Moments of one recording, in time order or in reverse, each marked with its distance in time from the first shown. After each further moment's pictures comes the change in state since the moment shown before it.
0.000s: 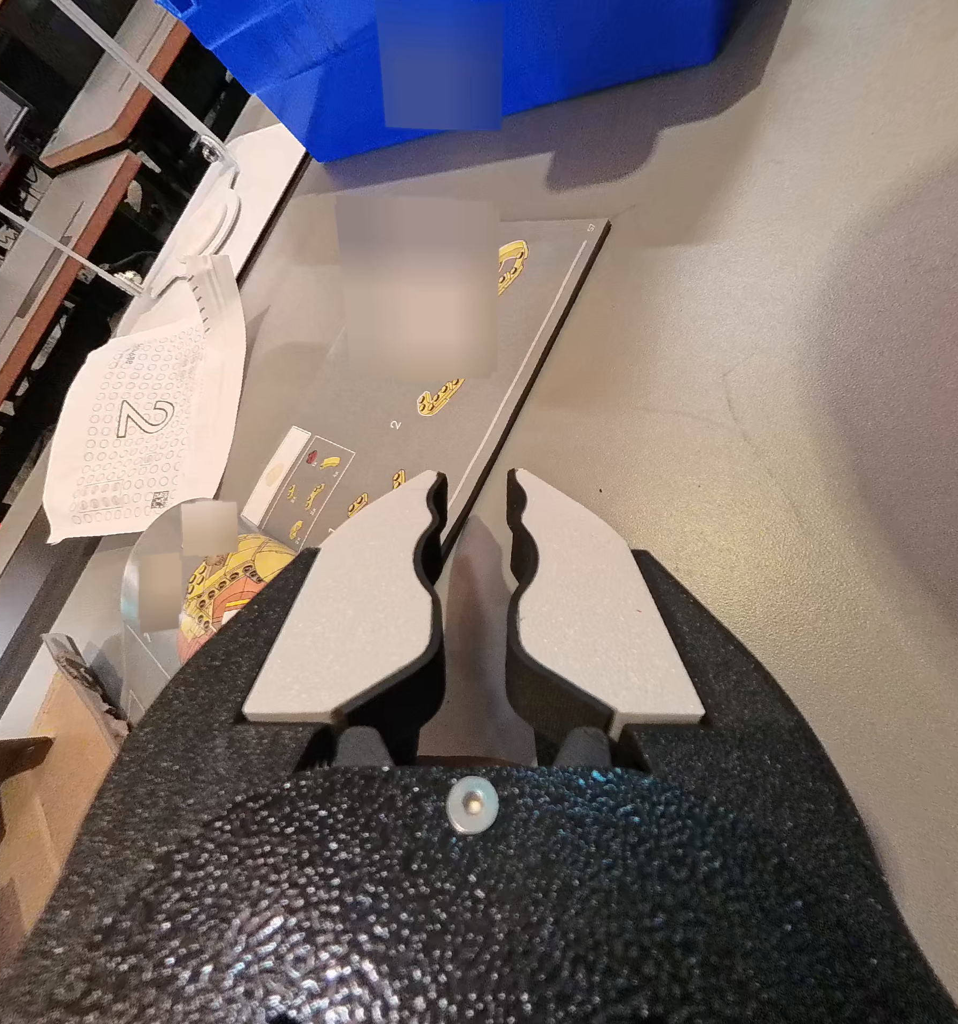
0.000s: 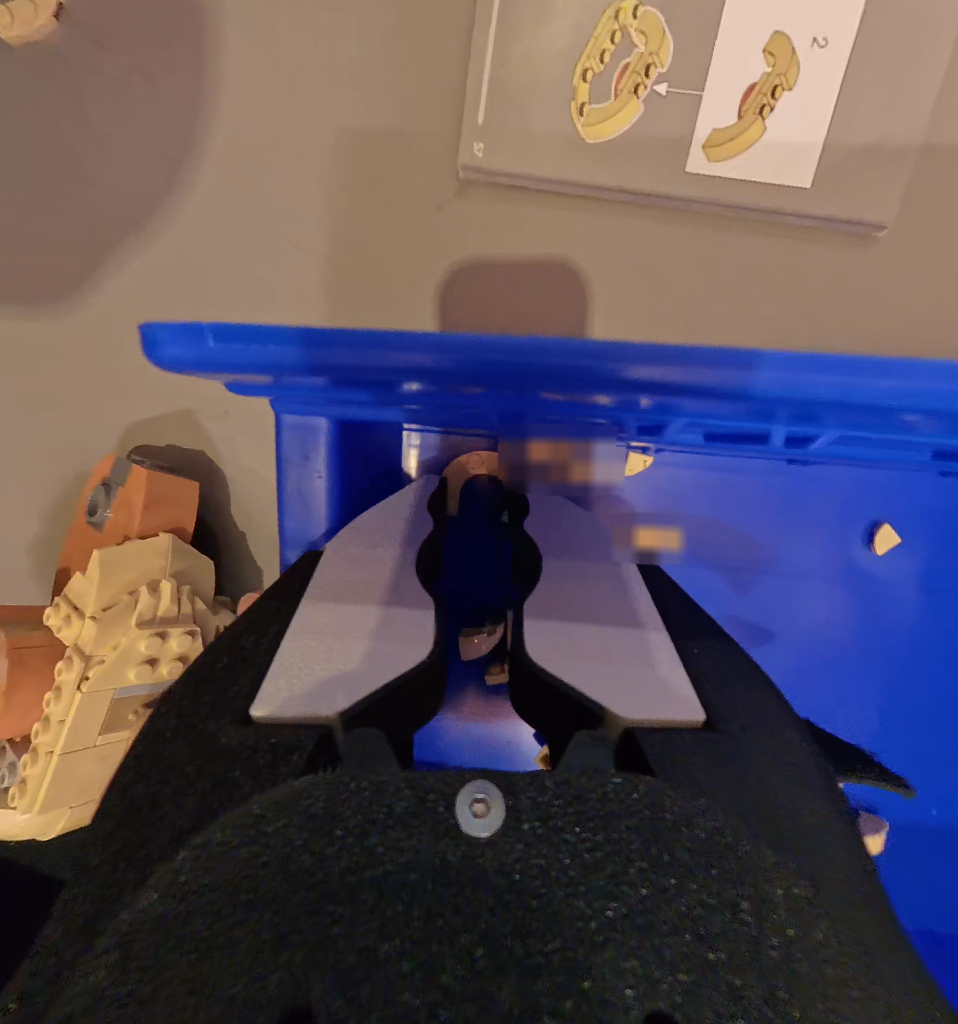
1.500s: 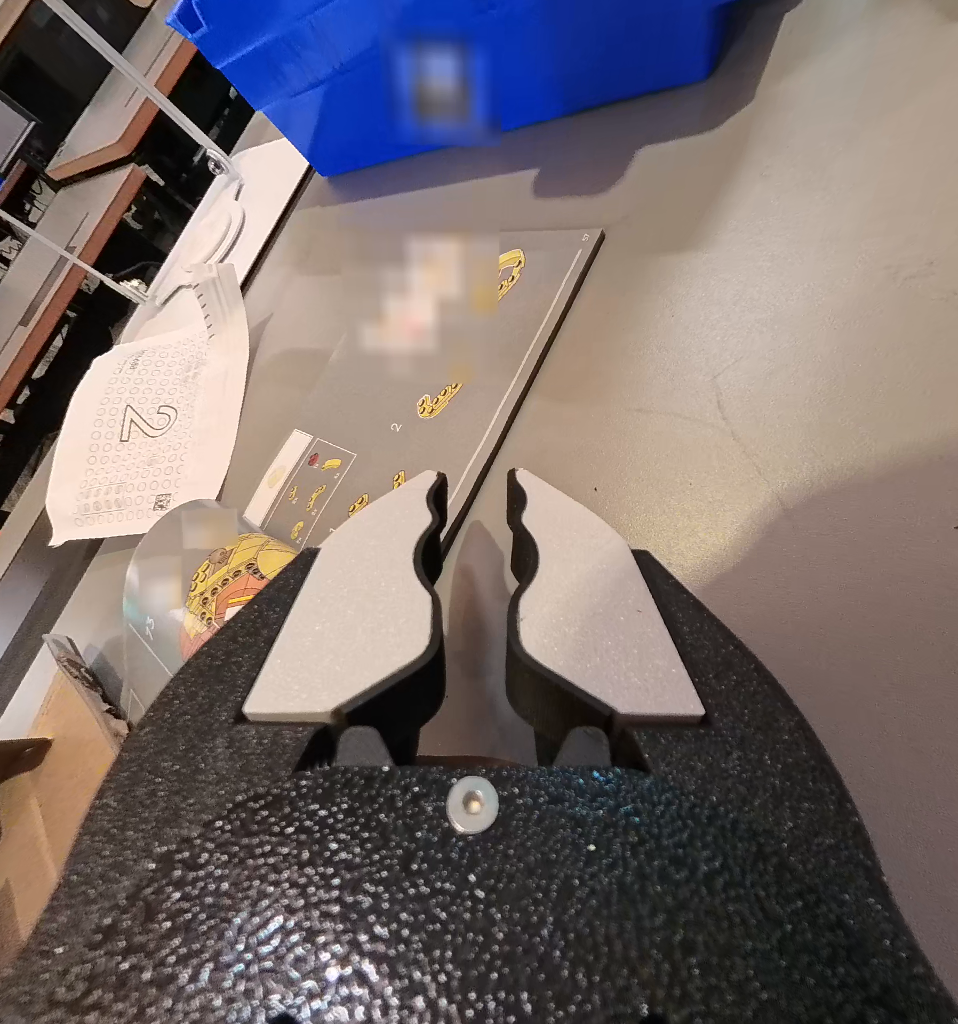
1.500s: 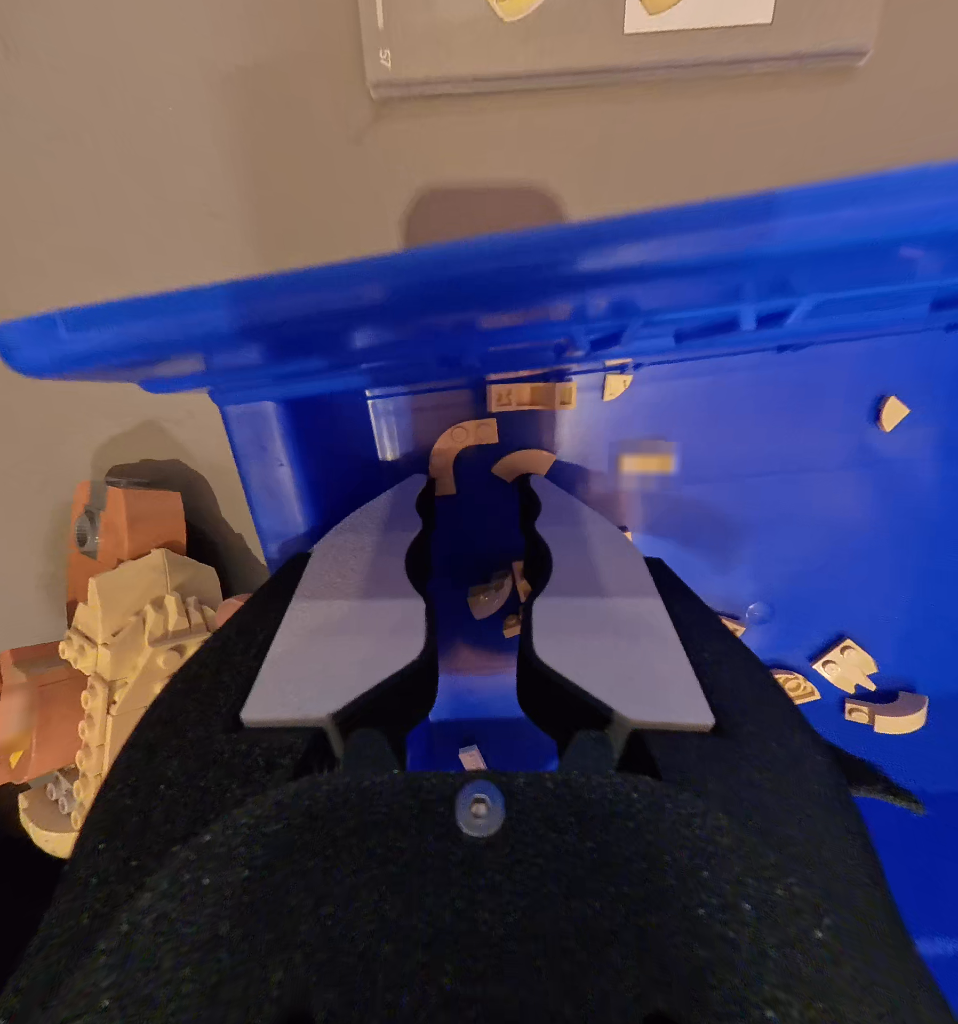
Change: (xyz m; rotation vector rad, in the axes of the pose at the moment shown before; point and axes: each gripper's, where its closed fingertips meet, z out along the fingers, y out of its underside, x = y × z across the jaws) left arm 0.000 -0.001 -0.004 0.021 0.002 -0.003; right arm 0.003 0.016 -0.003 -0.097 0.085 0.168
